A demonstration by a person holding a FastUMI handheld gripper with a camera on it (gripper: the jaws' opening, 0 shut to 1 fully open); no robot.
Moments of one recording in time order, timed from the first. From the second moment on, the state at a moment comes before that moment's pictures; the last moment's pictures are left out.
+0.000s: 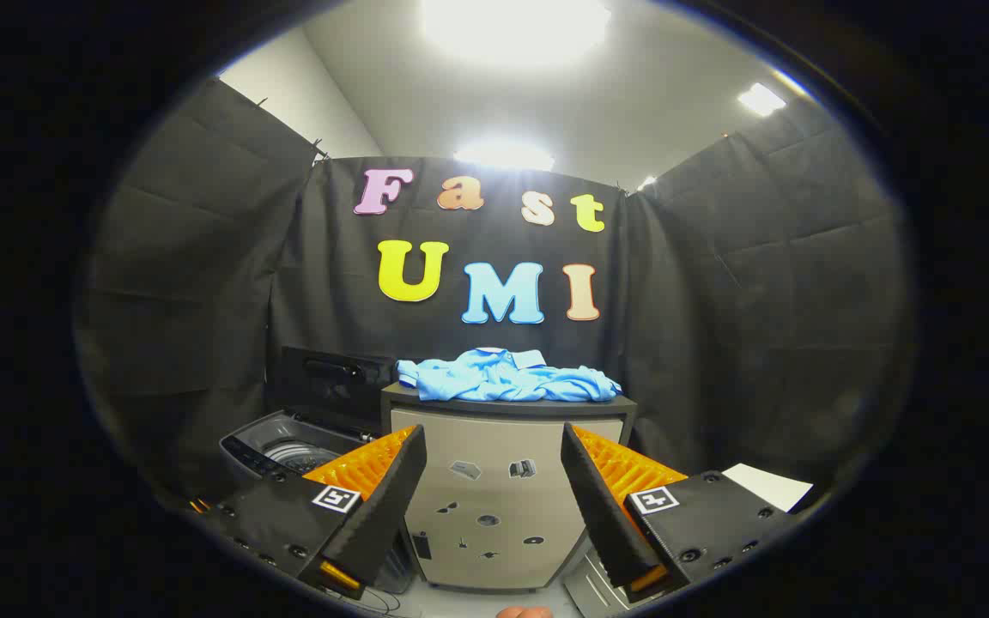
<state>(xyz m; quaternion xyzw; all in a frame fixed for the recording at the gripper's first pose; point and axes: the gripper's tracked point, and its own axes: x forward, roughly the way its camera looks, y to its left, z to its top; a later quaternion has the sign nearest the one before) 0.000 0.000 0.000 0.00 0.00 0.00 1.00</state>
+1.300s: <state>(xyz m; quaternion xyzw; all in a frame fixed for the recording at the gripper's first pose) 0.001 -0.010 0.009 -0.03 -0.01 0.03 1.00</state>
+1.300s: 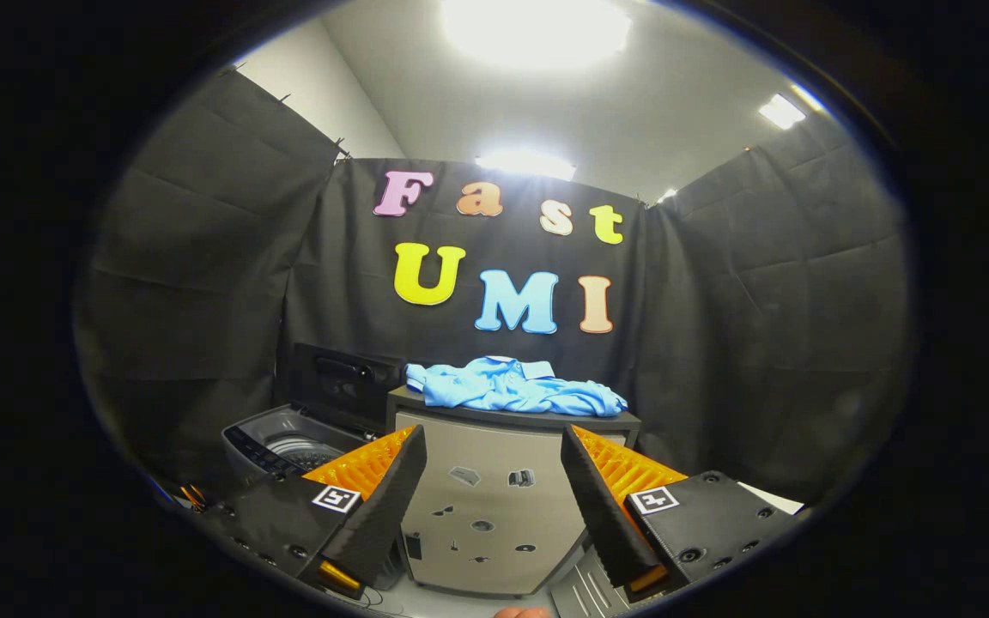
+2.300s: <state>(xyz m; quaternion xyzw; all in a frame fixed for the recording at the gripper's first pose) 0.012 0.004 0.004 -0.04 0.00 0.03 1.00</state>
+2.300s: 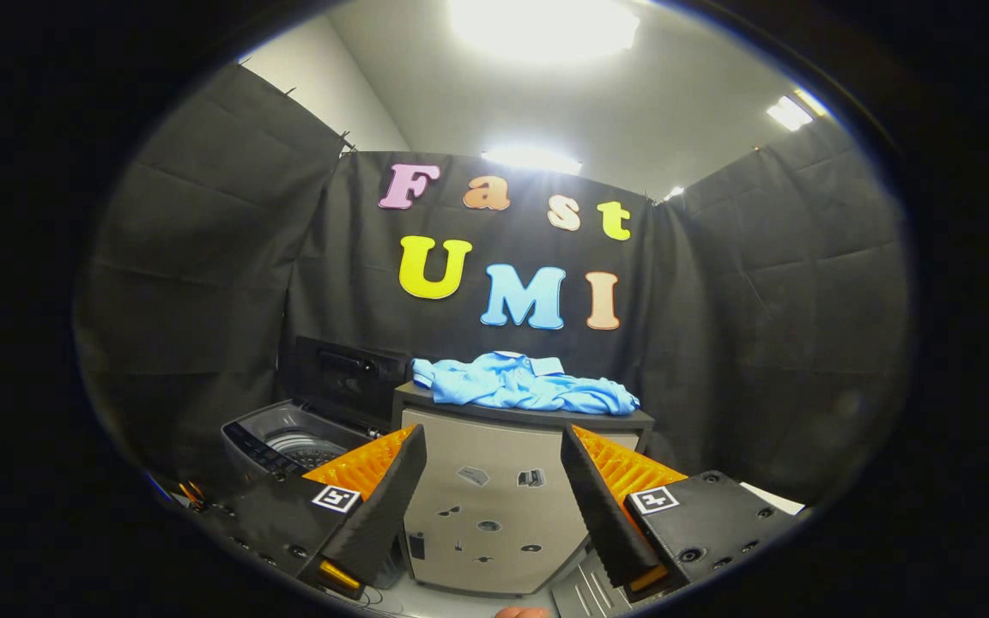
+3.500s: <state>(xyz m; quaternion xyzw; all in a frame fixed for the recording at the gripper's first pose) 0.126 -0.012 0.133 -0.01 -0.02 0.02 1.00</state>
